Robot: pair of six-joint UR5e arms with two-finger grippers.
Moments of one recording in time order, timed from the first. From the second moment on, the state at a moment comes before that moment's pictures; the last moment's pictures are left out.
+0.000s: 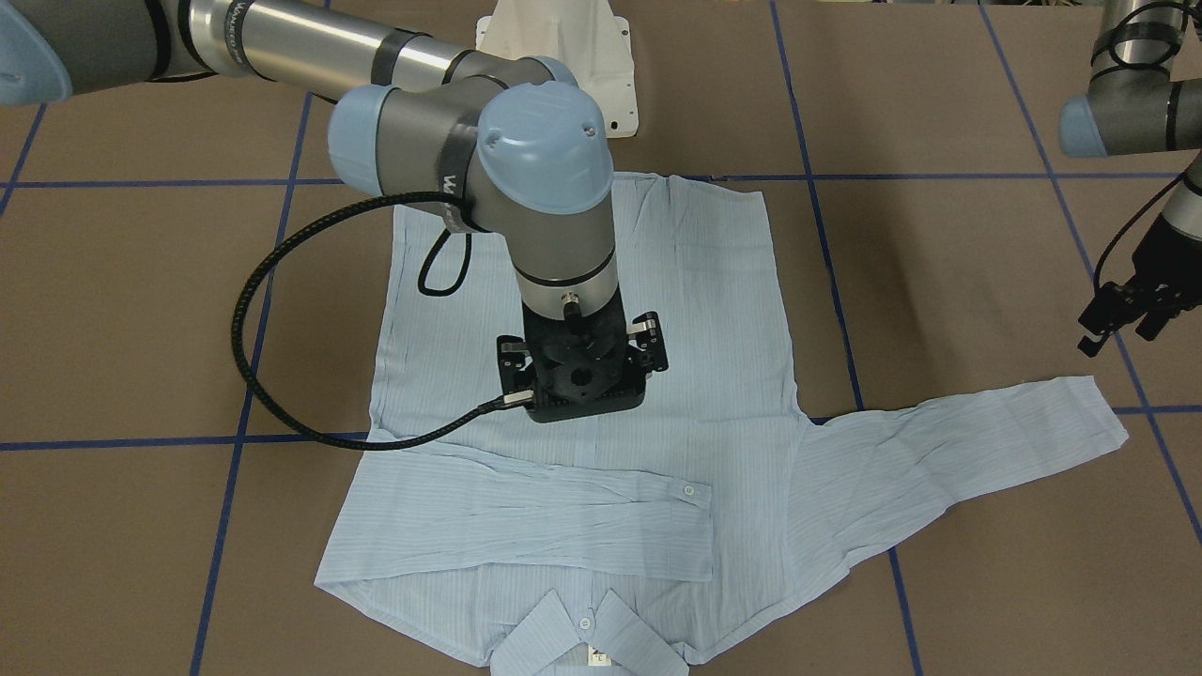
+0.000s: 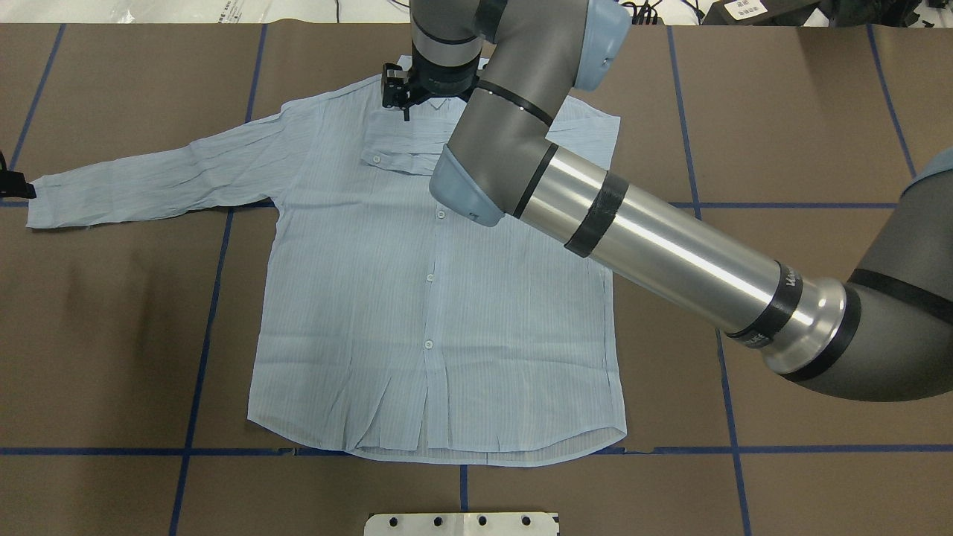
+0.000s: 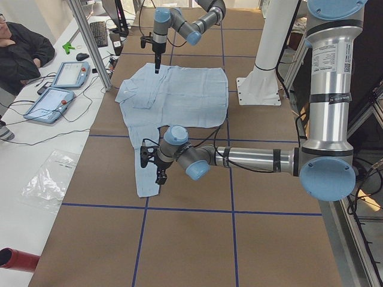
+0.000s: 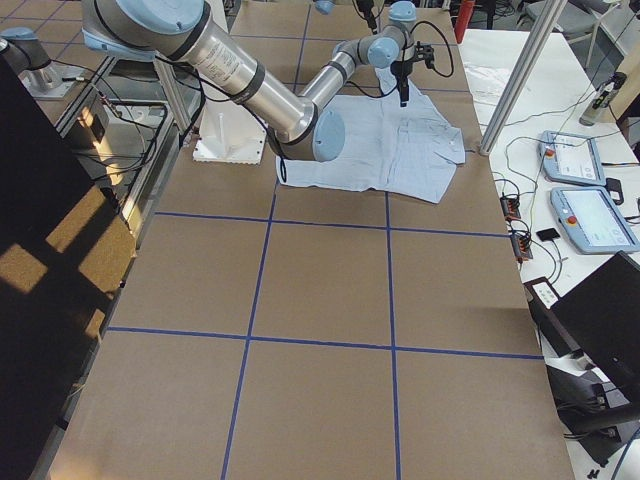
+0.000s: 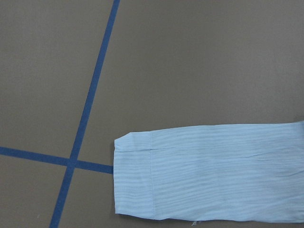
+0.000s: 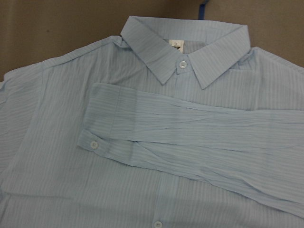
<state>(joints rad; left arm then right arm) -1.11 -1.52 -1.54 -2.40 -1.94 -1.04 0.77 -0.46 1.23 -1.55 2.00 0.99</state>
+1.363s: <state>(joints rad) -1.04 -1.60 -1.30 -2.53 -1.85 -1.08 0.83 -0.62 1.46 -1.74 2.05 0.87</state>
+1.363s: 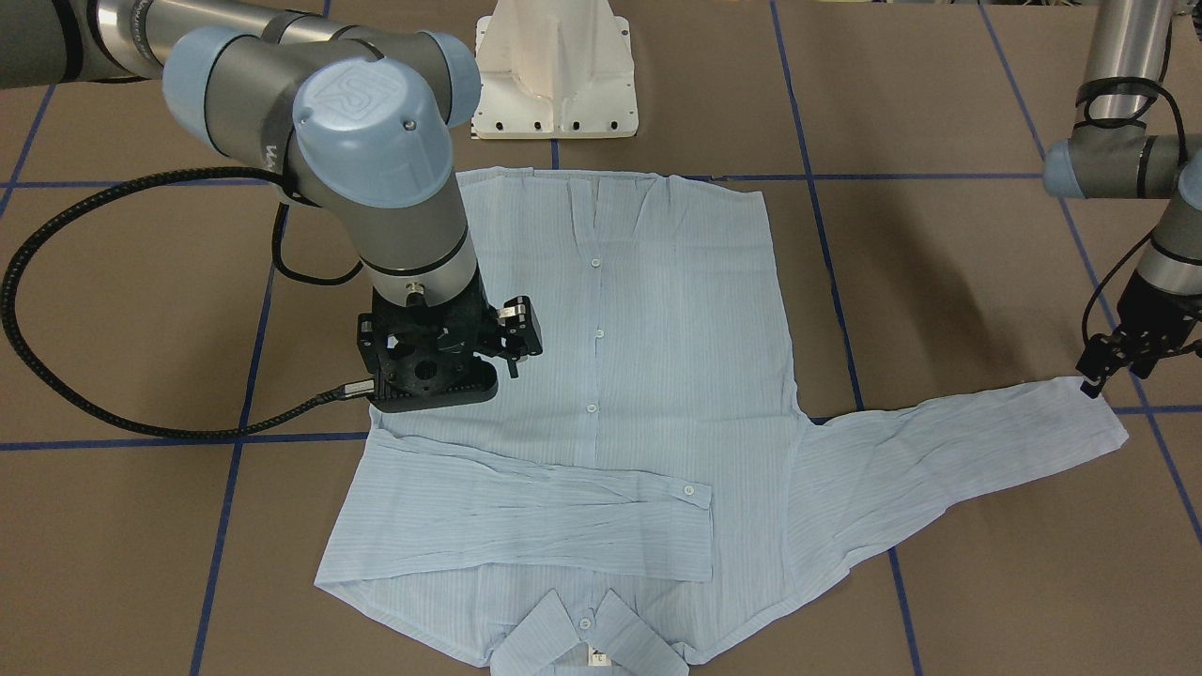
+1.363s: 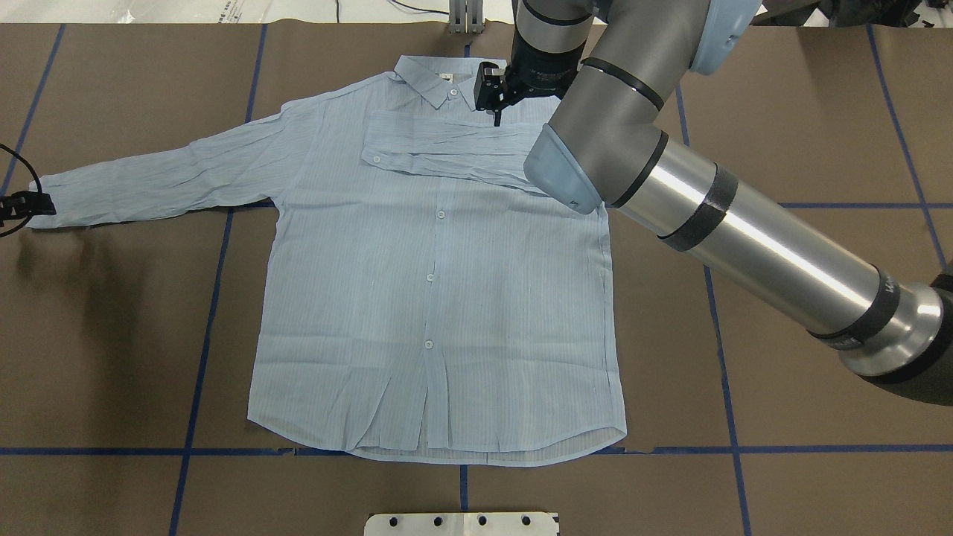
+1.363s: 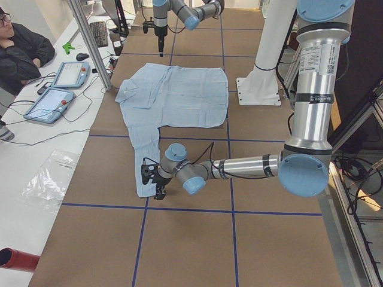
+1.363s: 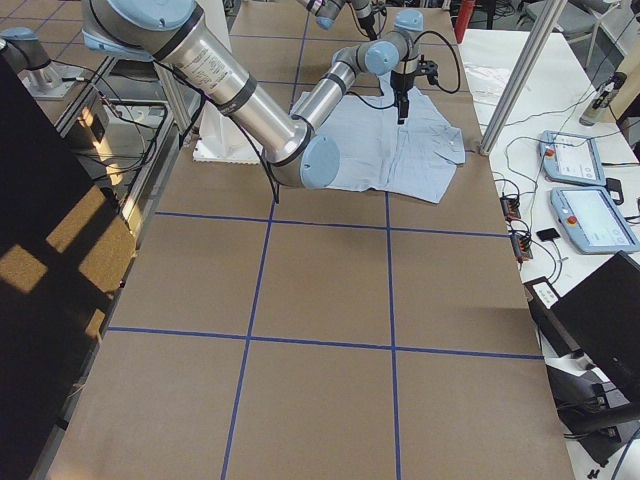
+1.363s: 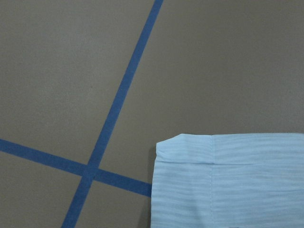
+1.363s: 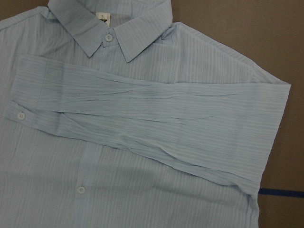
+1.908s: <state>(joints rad) -1.03 -1.60 -1.28 -2.53 -1.85 -1.08 0.83 -0.62 1.48 -1.74 2.05 0.87</state>
